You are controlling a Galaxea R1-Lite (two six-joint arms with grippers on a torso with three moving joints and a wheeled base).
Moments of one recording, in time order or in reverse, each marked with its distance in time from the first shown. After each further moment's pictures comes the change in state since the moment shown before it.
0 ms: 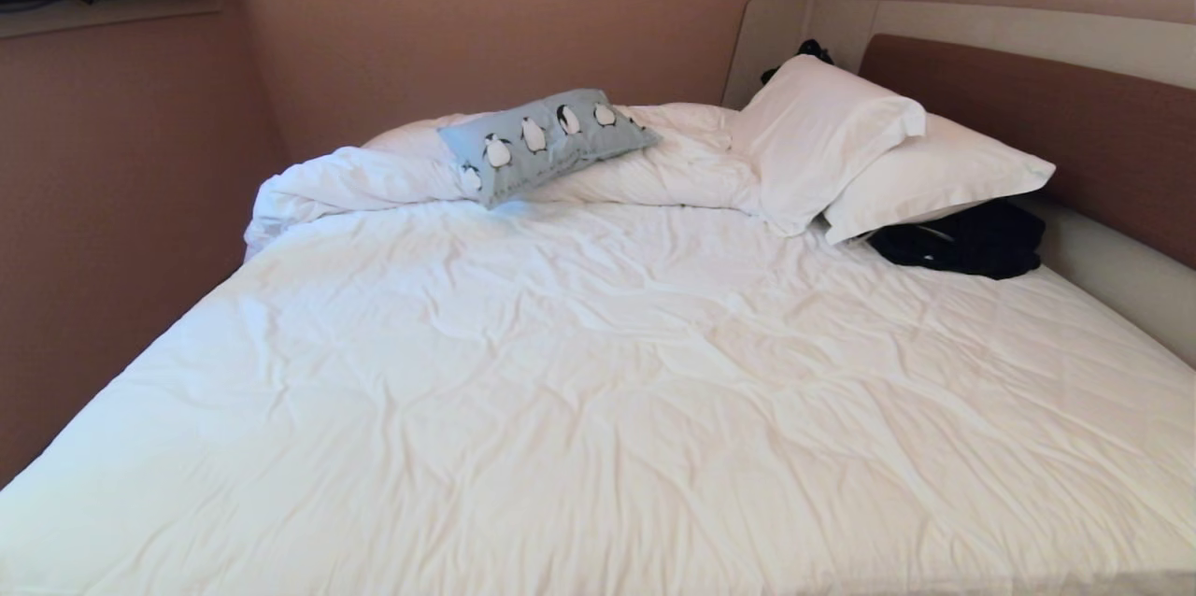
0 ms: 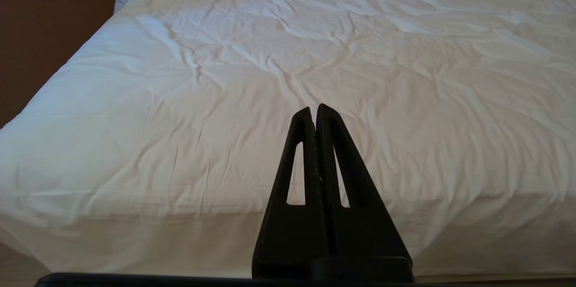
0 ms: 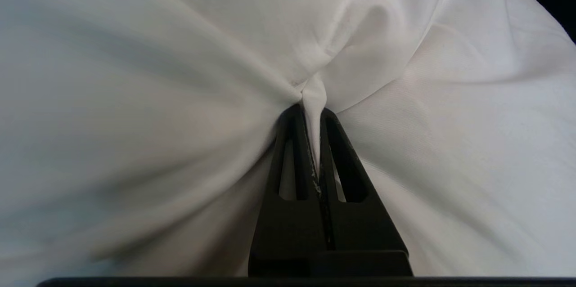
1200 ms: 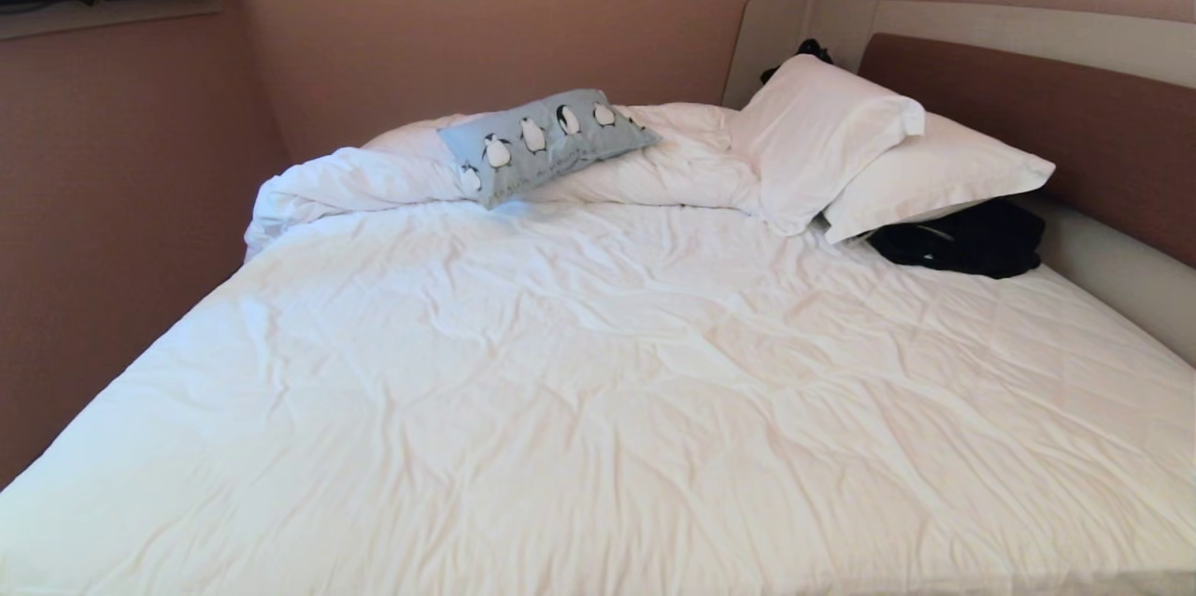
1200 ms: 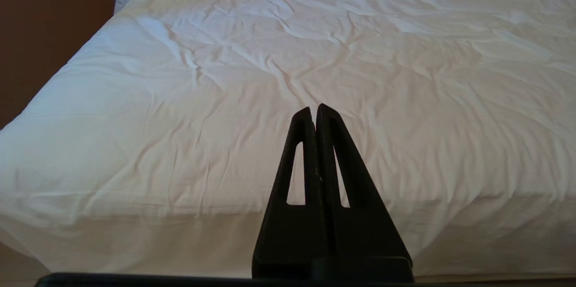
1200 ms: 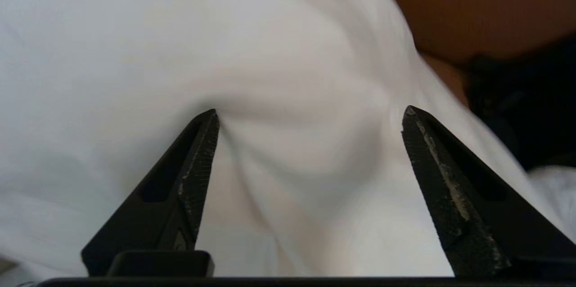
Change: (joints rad) left arm 0.000 0.000 0.000 0.000 -0.001 0.000; right arm 0.005 -0.299 0.178 0.112 0.164 0.006
